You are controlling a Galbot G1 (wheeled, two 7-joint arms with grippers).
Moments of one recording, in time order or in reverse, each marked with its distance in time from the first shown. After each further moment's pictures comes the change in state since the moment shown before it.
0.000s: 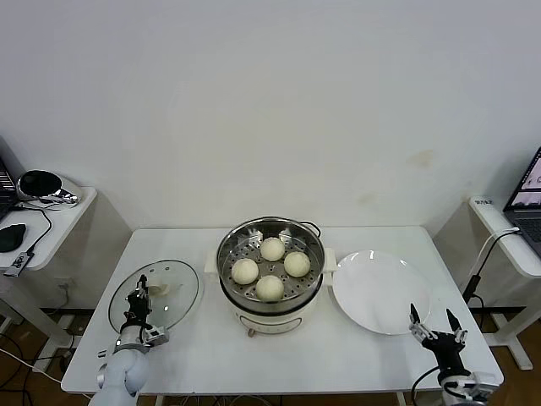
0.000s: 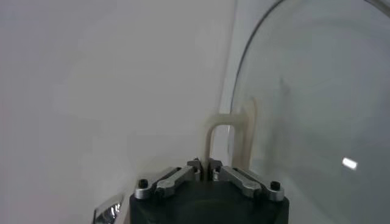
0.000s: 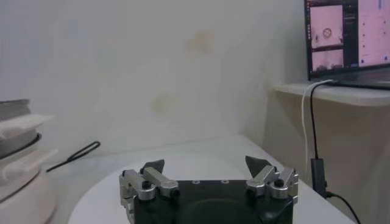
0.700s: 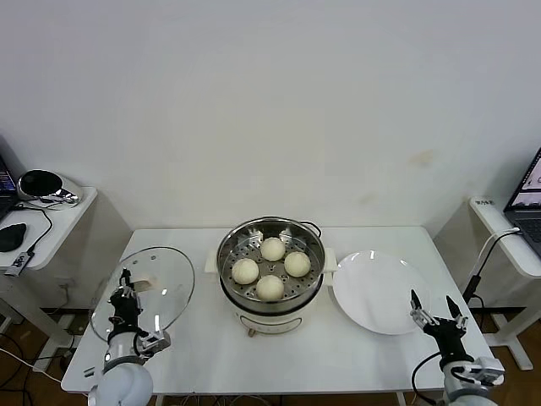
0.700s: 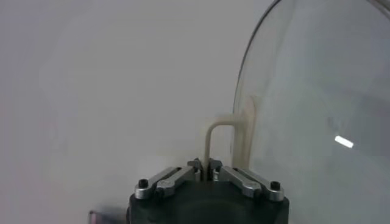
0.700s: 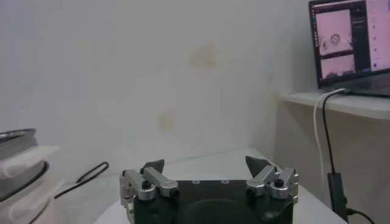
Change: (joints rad) left arm 0.271 -0.030 0.016 -0.593 -0.005 0.326 0.145; right arm 0.035 -0.037 -0.007 0.034 0.078 -0.057 0.014
